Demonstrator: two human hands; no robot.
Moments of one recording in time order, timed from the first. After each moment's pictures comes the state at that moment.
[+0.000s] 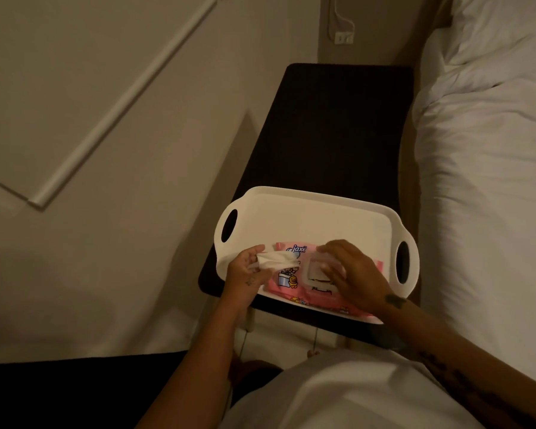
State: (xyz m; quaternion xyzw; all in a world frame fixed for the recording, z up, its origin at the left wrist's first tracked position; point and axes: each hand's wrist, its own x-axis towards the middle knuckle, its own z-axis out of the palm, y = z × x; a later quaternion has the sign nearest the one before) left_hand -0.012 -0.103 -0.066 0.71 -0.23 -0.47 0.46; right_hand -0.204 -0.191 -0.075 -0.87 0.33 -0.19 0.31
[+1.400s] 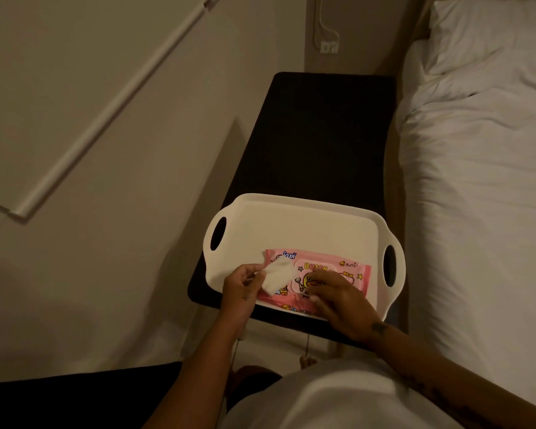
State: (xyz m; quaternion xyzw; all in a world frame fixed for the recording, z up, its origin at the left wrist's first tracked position) left_hand -0.024 -0.097 -0.088 0.73 -0.25 -0.41 0.48; right_hand -0.220 -0.166 -0.105 -0.88 0.31 -0.18 0.31
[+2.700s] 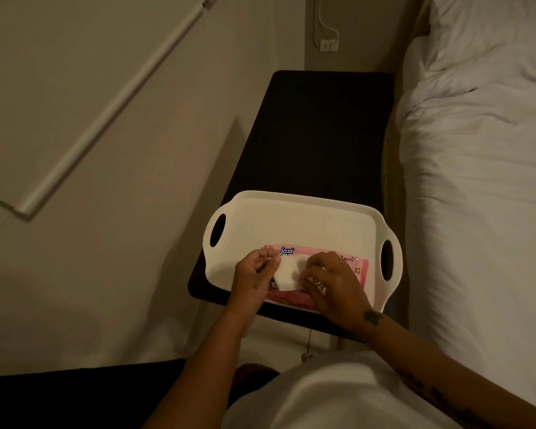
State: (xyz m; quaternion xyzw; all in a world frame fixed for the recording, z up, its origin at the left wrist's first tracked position) left_hand -0.048 -0.108 -0.055 0.68 -0.24 -0.47 0.51; right_hand -0.199 -0.165 -0.079 -0.87 0.31 -0.31 0.23
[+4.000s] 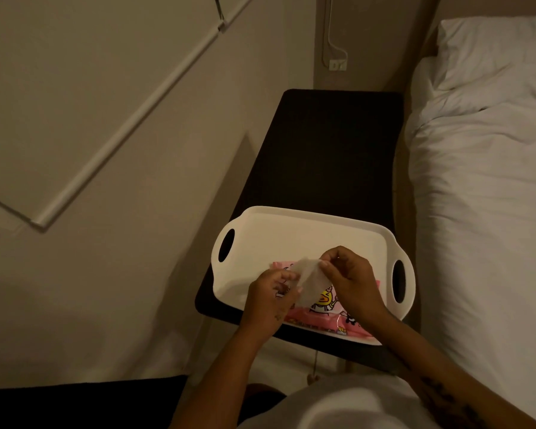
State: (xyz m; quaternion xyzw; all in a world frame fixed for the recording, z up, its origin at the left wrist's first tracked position) left_hand -0.052 -0.108 -0.054 0.73 -0.43 -0.34 0.42; right_hand -0.183 -0.184 -0.041 -0.65 0.42 -0.35 0.53
